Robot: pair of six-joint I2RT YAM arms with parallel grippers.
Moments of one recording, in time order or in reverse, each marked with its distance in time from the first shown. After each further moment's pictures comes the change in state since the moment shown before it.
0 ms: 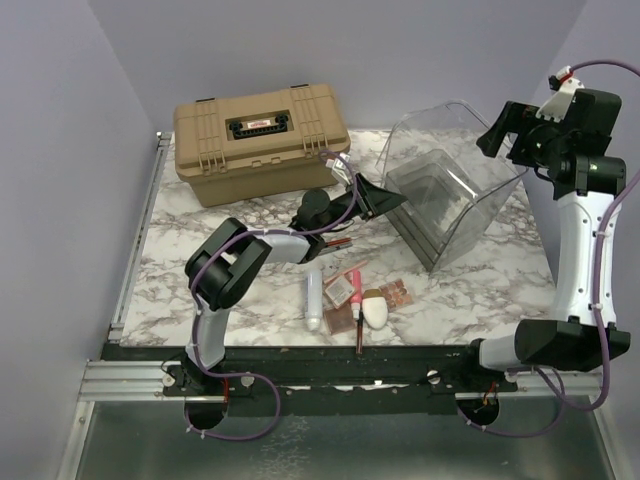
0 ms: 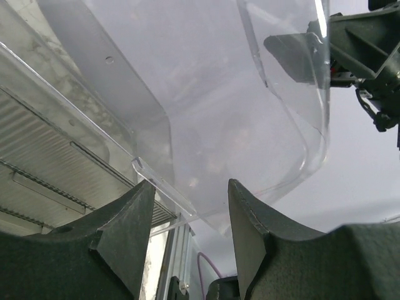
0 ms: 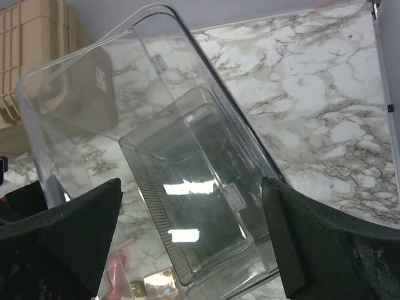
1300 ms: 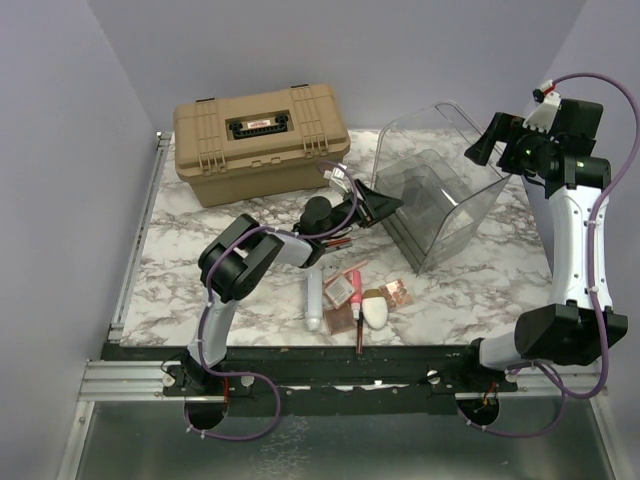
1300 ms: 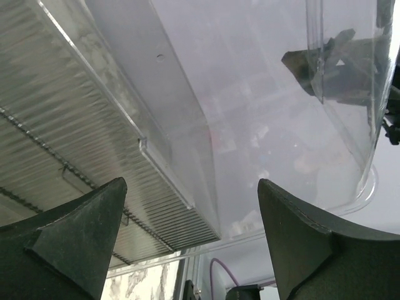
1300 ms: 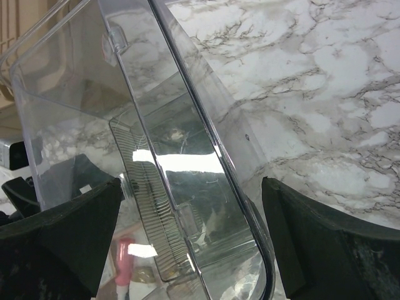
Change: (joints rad) left arm 0.012 0.100 -0.026 0.059 -0.045 -0.013; right arm -0.005 0.029 -0.108 0.039 -0.106 0.022
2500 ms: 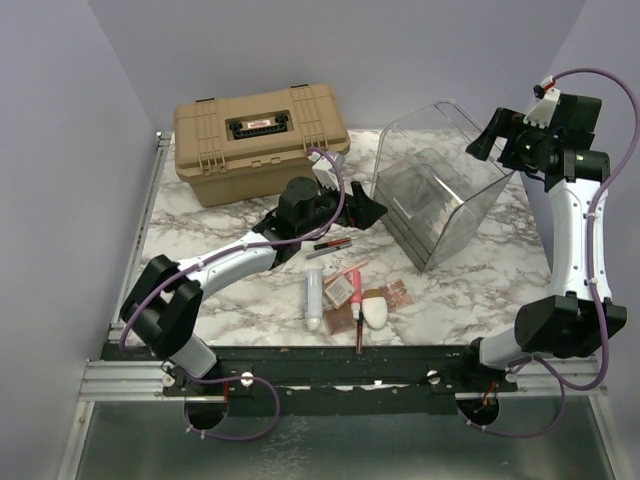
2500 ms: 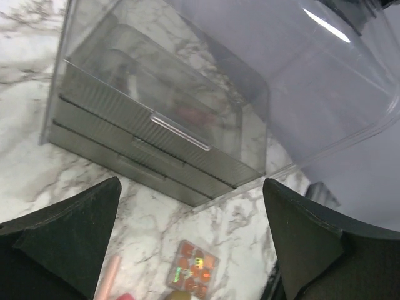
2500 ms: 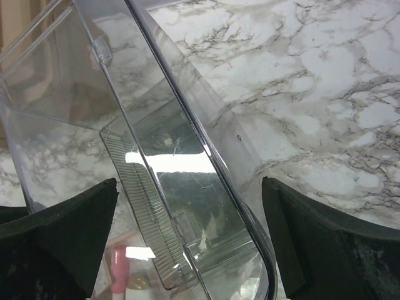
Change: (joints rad) left arm -0.023 -0.571 -0.056 -0.827 -0.140 0.724; right arm 0.004 0.046 0.055 -0.023 0.045 -0.008
